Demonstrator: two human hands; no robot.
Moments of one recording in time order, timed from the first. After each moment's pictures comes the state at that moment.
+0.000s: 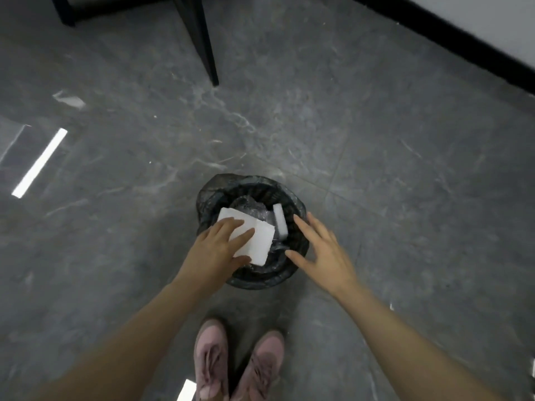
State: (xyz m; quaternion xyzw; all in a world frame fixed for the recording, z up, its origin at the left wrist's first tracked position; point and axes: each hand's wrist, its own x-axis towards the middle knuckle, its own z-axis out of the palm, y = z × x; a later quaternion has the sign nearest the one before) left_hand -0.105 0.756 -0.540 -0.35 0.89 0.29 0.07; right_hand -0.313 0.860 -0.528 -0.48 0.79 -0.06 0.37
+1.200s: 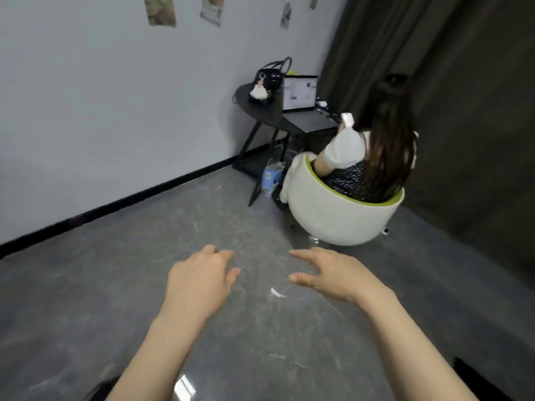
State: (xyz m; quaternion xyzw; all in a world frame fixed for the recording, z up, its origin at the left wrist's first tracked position) left_hand -0.279 0.953 0.070 0.09 0.99 0.15 0.02; right_hand -0.283 1.177 0.110 -0.07 0.98 -0.04 0.19
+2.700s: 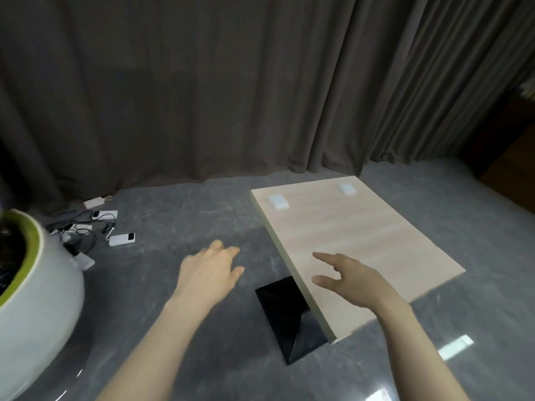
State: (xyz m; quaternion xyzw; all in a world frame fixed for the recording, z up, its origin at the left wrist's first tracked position) left_hand -0.339 1.847 0.090 0.62 0.78 0.08 0.09; right_hand -0.083 1.934 0.110 0.53 0.82 -0.19 0.05
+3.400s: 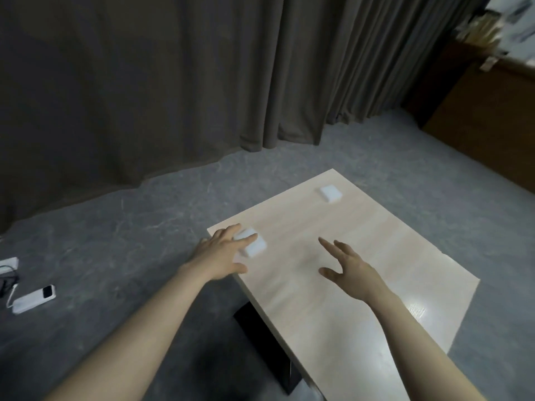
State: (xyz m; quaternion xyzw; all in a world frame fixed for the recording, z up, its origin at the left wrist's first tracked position) left_hand -0.406 2.228 0.002 0.77 0.59 -0.02 0.22; right_hand -0.112 2.205 0.031 0.66 0.72 -0.19 0.01
